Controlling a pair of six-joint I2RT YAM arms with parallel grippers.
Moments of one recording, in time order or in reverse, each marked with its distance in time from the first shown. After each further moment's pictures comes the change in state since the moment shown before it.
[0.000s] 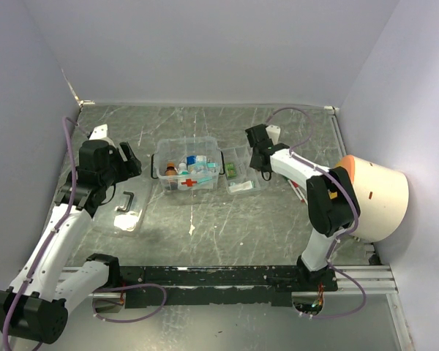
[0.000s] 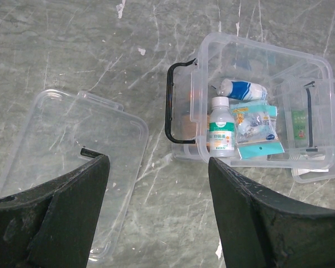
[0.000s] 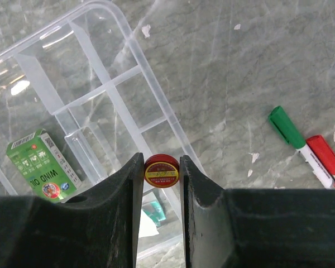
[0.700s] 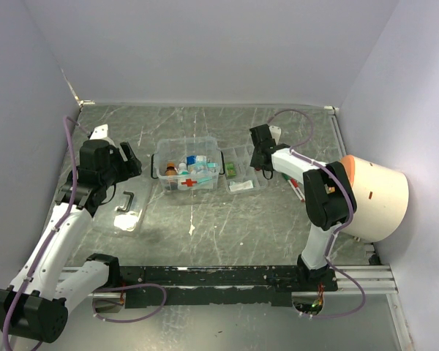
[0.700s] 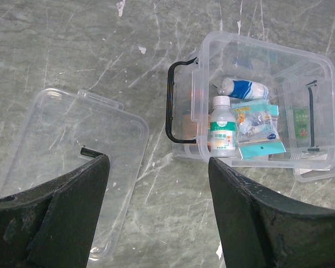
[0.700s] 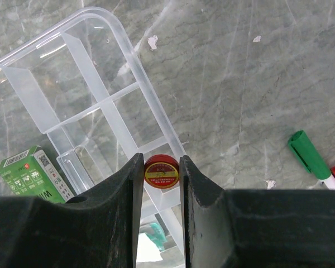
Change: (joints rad) left arm 0.000 0.009 0.000 0.000 0.000 0.000; right arm -0.058 0.066 -0.007 0.100 -0.103 -0.028
